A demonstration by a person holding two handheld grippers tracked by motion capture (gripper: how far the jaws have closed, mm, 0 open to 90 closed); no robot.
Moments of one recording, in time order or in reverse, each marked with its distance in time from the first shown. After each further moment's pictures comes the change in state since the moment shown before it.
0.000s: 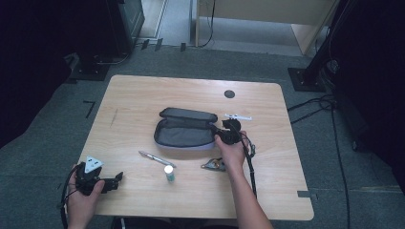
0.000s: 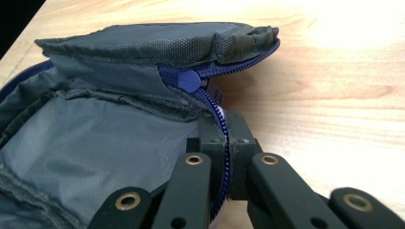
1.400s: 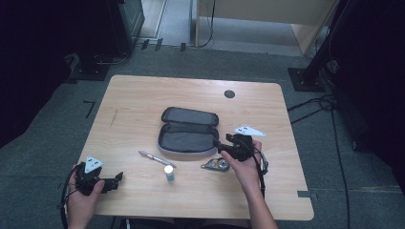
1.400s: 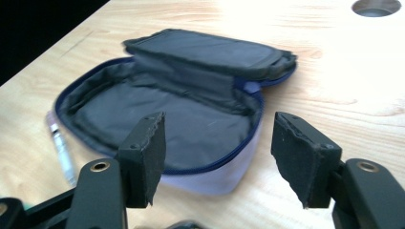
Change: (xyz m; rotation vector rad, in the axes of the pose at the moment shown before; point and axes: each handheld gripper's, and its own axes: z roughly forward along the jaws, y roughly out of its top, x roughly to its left) left arm 0.000 0.000 0.000 0.000 0.000 0.001; right arm 0.004 -0.032 -0.068 -0.119 0.083 -0.212
